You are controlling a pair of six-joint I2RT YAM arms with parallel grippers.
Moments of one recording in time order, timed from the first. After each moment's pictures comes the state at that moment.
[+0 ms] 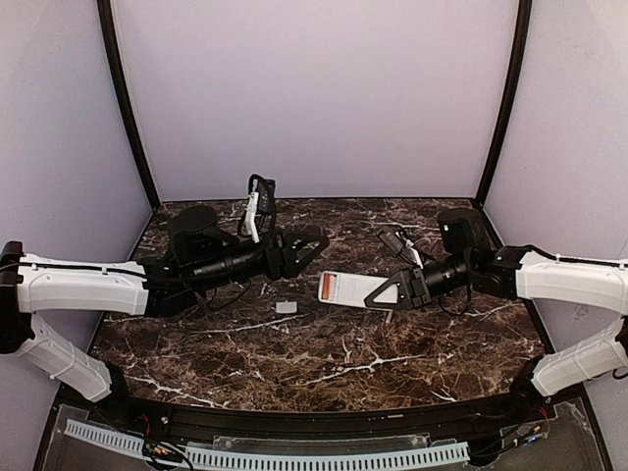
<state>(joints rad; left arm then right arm) -0.97 1.38 0.83 0.54 0.13 -0.58 0.69 1.24 0.74 -0.05 -0.94 0.41</state>
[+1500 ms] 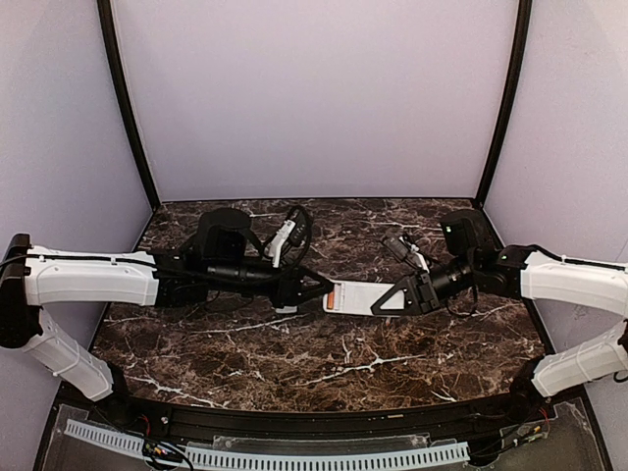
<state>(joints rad) -0.97 1.43 0.94 0.13 0.39 -0.43 0.69 1.21 0.74 -0.15 -1.01 0.32</state>
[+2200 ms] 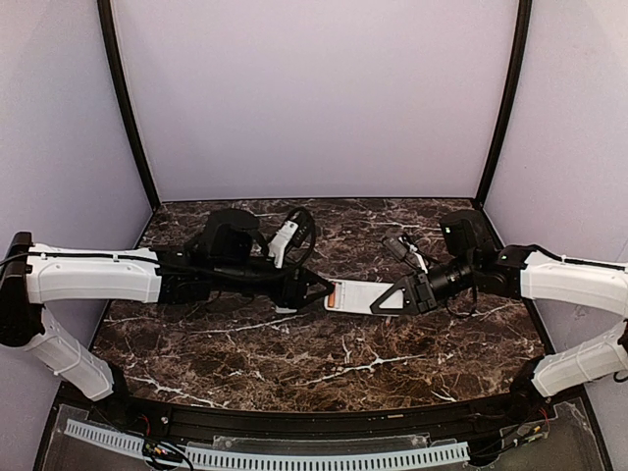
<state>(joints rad) -0.98 1.45 0.97 0.04 0.27 -0.38 0.68 1.21 0.74 -0.17 -0.95 0.33</state>
